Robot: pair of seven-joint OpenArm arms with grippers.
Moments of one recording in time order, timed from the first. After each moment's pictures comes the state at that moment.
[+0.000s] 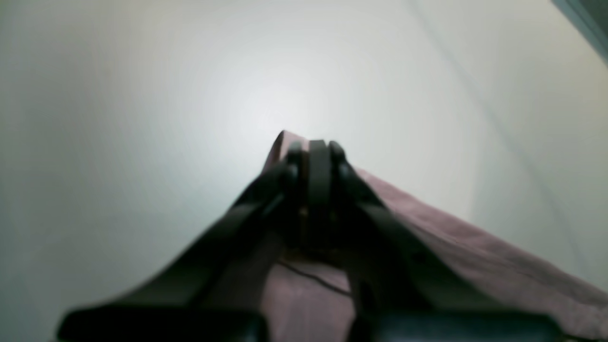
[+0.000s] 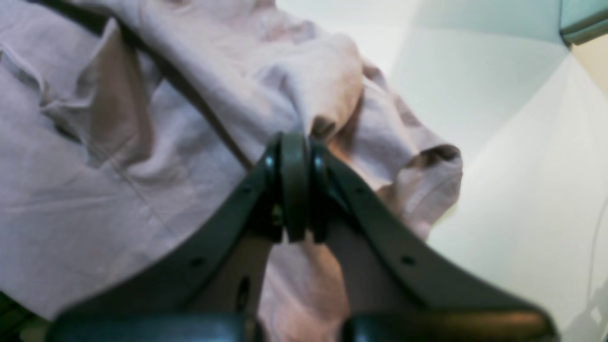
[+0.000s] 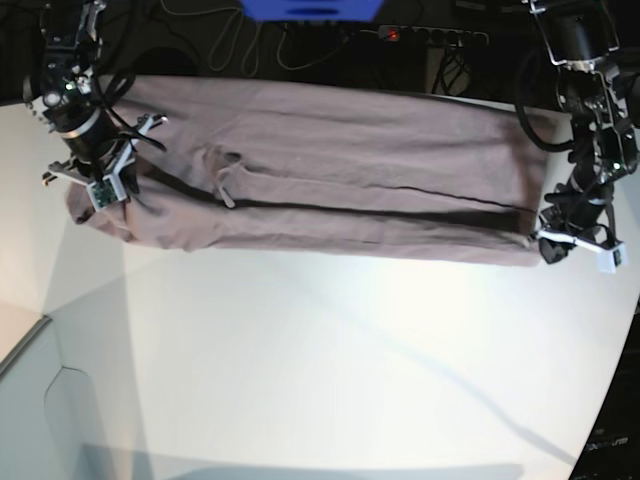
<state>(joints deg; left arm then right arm) 3.6 -14.6 -23.9 77.3 -33.0 -13.3 28.9 -22.0 7.5 20.4 98.5 -10.3 34.7 -20.7</state>
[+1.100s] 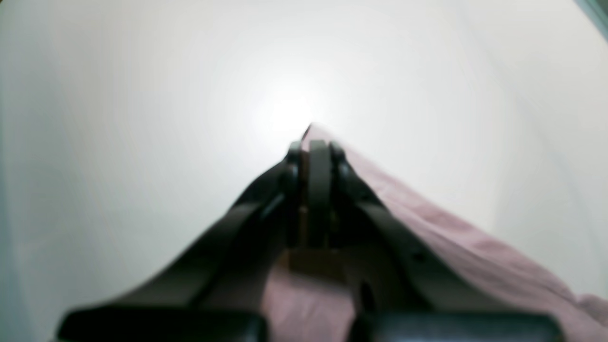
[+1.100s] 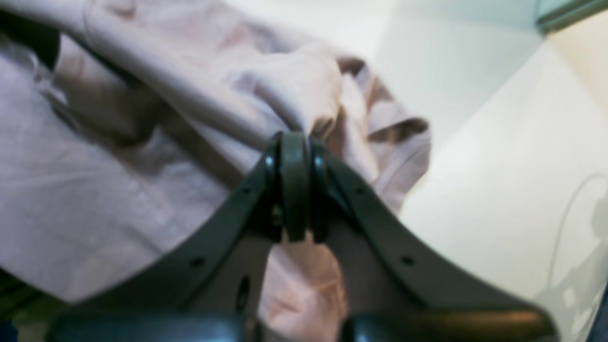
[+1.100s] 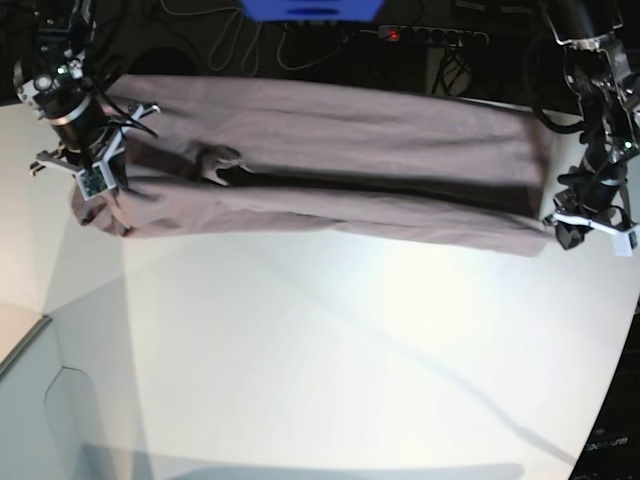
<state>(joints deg) 7.6 -14.6 -27.9 82.2 -33.0 -13.5 29.3 -25.5 7.5 22.3 103.5 -10.3 34.7 -20.6</state>
